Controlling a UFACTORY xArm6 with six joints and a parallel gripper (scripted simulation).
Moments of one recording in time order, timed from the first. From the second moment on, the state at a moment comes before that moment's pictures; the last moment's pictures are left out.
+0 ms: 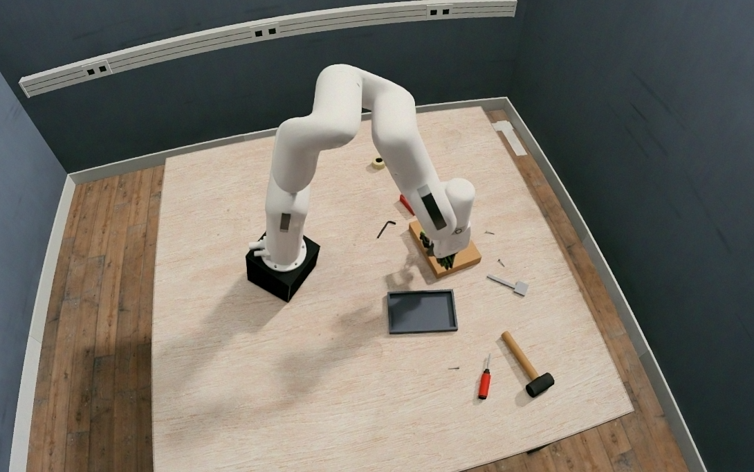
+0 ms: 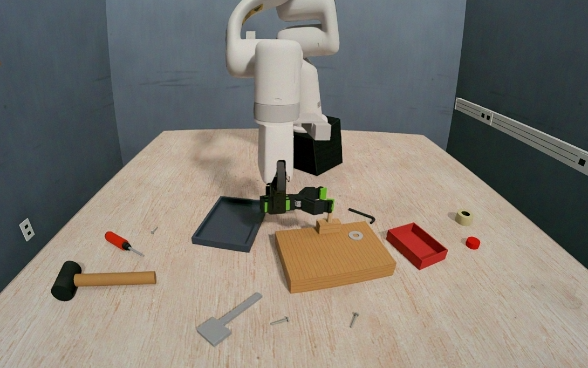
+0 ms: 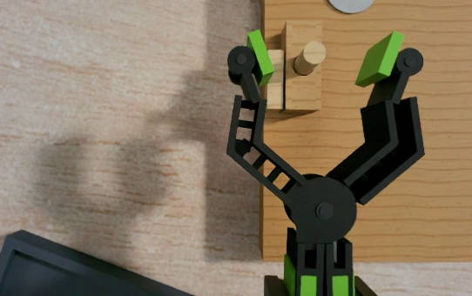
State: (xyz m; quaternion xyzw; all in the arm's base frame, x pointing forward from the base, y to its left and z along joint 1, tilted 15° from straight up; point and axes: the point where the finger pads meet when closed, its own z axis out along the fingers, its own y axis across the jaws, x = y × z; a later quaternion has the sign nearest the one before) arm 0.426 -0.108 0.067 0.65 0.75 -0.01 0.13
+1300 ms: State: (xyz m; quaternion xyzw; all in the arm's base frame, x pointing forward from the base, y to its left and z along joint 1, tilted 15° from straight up) arm 0.432 -0.115 0.035 0.65 0.75 -0.01 0.13
